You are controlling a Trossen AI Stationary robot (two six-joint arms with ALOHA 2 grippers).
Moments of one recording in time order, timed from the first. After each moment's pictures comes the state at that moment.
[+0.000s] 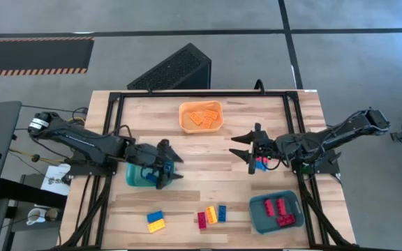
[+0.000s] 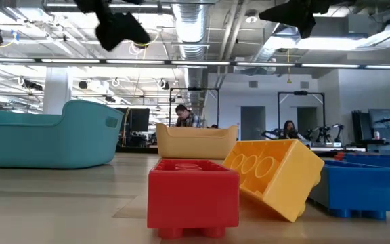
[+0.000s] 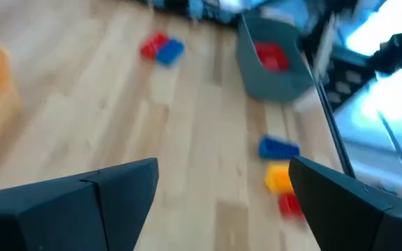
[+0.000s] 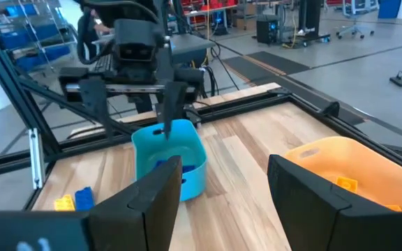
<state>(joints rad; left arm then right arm) -0.25 1.19 0.81 -0.15 -0.12 -0.40 0.28 1.00 0.63 0.24 0.50 0.23</state>
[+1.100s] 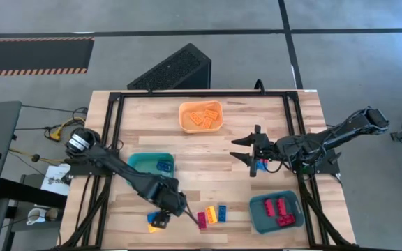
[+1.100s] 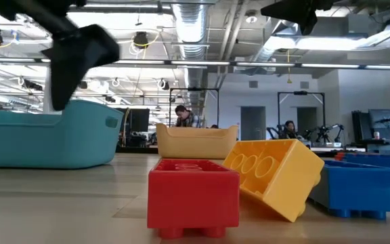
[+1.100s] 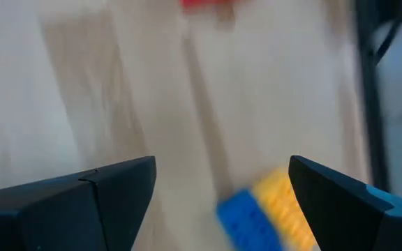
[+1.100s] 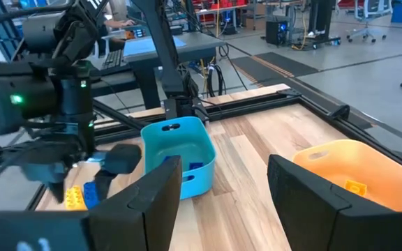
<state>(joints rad) -0.52 1.80 1.31 -0.78 0.09 -0.34 0.31 1.00 0.63 0.24 0.50 0.20</state>
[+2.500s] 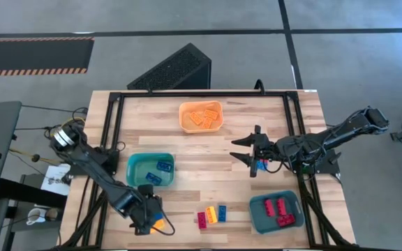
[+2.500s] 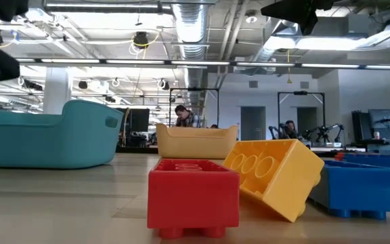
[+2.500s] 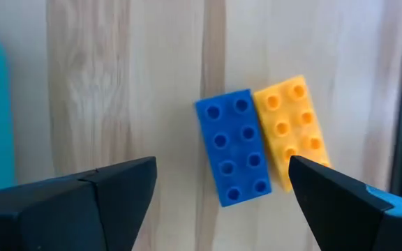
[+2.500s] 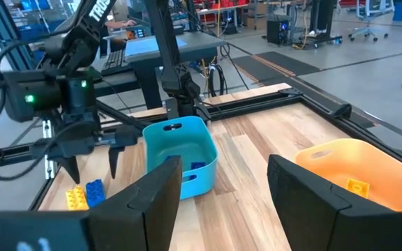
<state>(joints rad) -0.78 1.63 0.99 -0.64 -0.09 -0.84 0.31 1.00 0.63 0.24 0.50 0.21</state>
